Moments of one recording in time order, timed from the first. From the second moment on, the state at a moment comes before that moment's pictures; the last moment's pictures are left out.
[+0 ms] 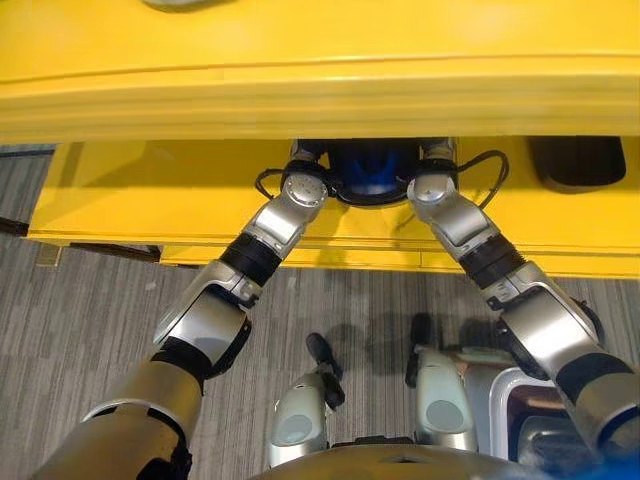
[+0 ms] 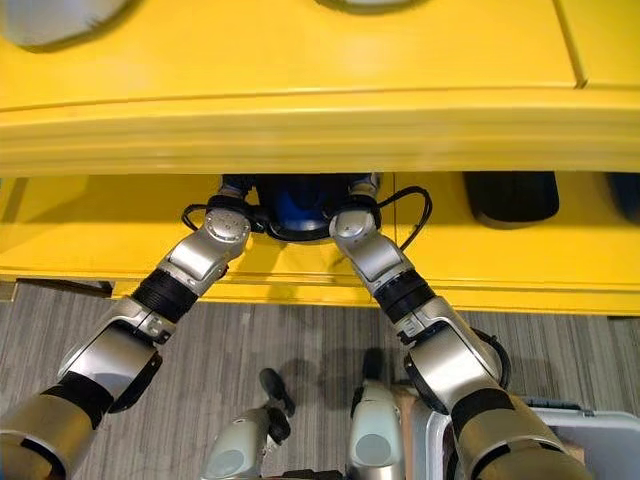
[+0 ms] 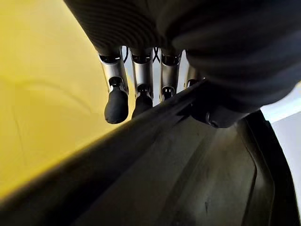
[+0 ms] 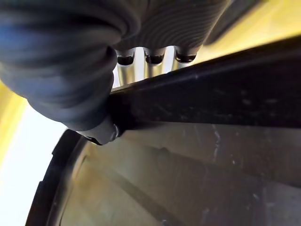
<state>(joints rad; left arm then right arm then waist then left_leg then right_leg) -1.03 0.32 -0.54 0.57 -0.29 0.18 0.55 -1.01 -0.30 0.51 0.50 0.21 0.18 -0.75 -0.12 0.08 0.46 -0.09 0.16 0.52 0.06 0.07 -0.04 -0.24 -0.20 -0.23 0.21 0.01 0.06</state>
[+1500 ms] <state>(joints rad) -1.12 0.35 -0.49 0.48 -0.24 0.02 0.66 -1.10 -0.28 0.56 0.50 0.15 0.17 -0.78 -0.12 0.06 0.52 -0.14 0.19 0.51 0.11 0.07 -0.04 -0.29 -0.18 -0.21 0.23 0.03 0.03</state>
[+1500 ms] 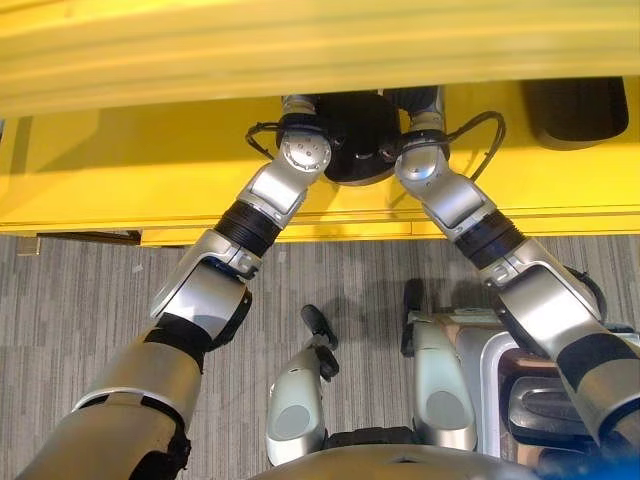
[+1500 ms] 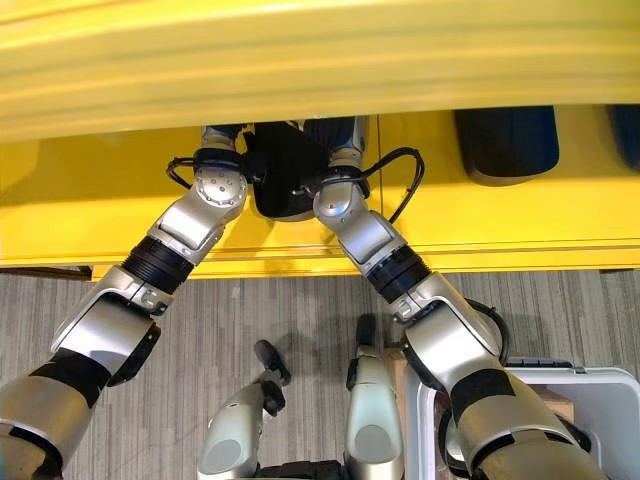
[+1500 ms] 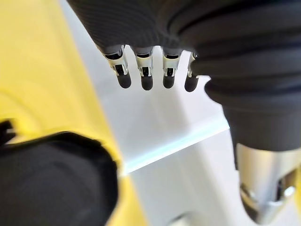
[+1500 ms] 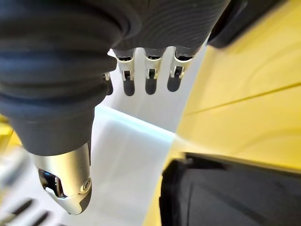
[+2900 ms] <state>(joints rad) 0.02 0.46 0.09 -0.29 -0.38 -0.01 0.36 0.13 -0.74 0.01 -0.38 -0.14 -0.23 -0.01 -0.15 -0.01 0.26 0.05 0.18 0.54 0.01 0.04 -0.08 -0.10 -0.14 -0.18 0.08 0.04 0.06</state>
